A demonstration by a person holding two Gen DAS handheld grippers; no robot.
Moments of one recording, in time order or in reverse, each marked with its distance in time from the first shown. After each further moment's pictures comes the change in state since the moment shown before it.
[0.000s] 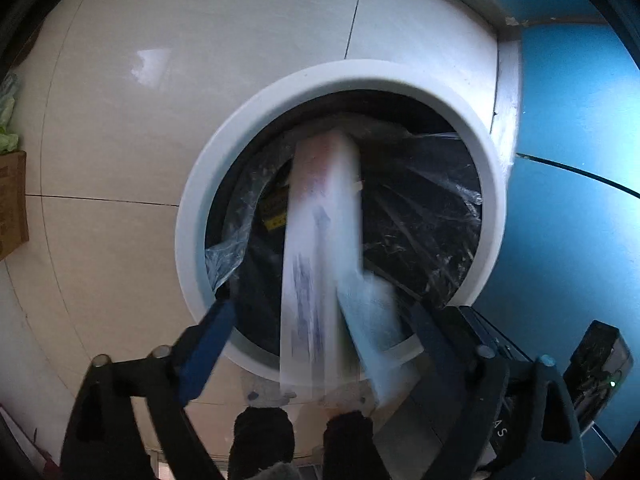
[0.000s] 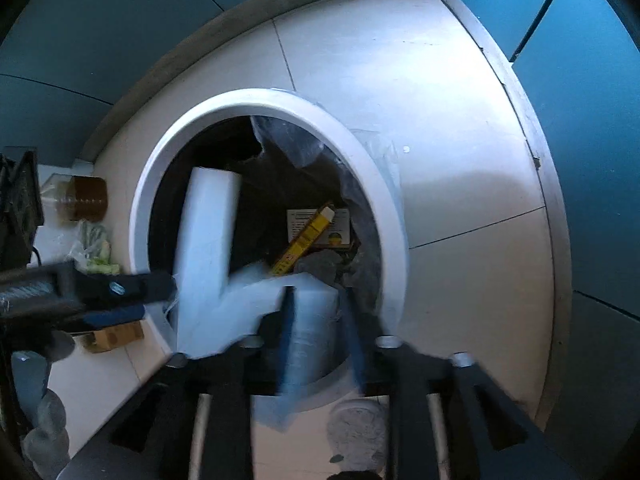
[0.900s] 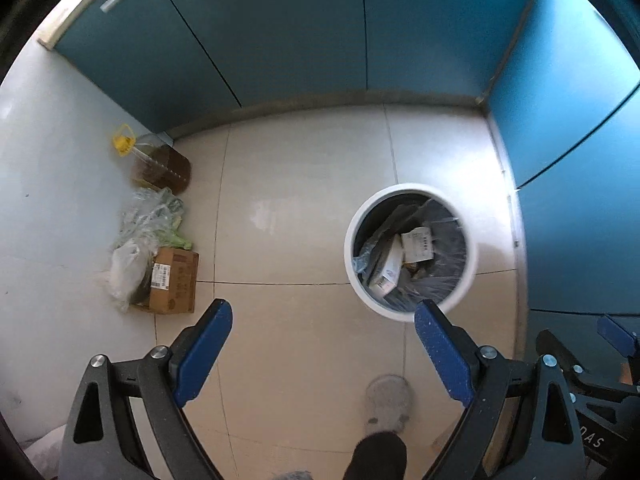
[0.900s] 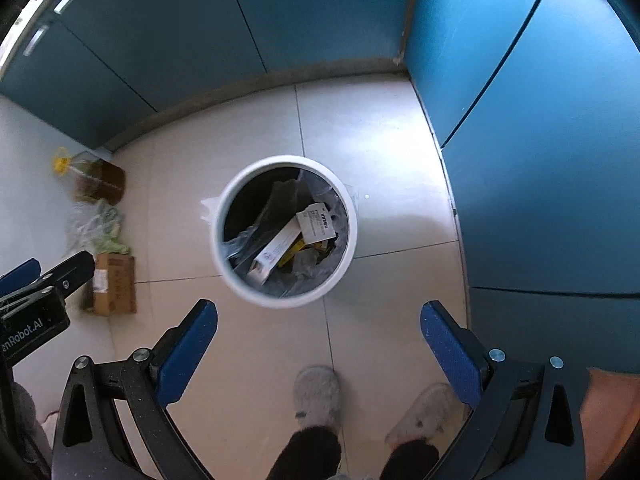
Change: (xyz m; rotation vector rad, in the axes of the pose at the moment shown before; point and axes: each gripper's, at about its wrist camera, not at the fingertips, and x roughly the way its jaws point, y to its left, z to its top) left arm -0.242 -0.042 -0.212 0.186 -0.560 0.416; right arm -0.289 0.078 -0.111 -0.163 -0.171 -0.158
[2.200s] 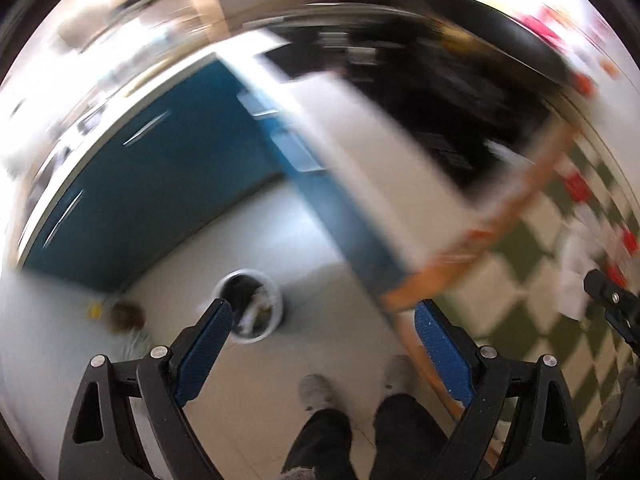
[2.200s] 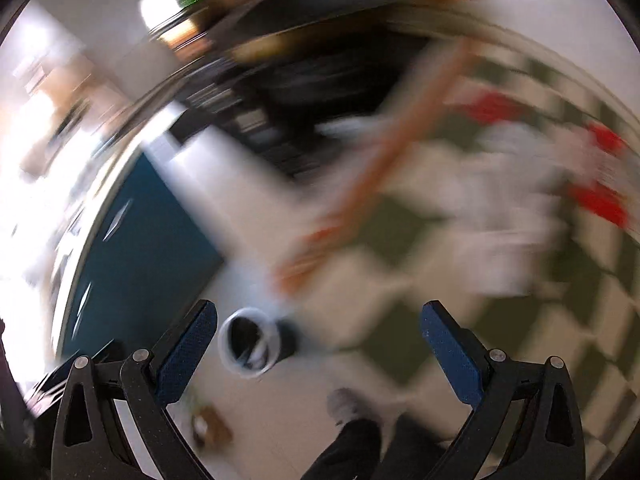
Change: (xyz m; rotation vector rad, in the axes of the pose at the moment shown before) left arm -0.383 -0.348 -0.072 0.580 -0.202 -0.215; right arm -0.431 -0.407 -0.191 0.890 -0.331 -0.021
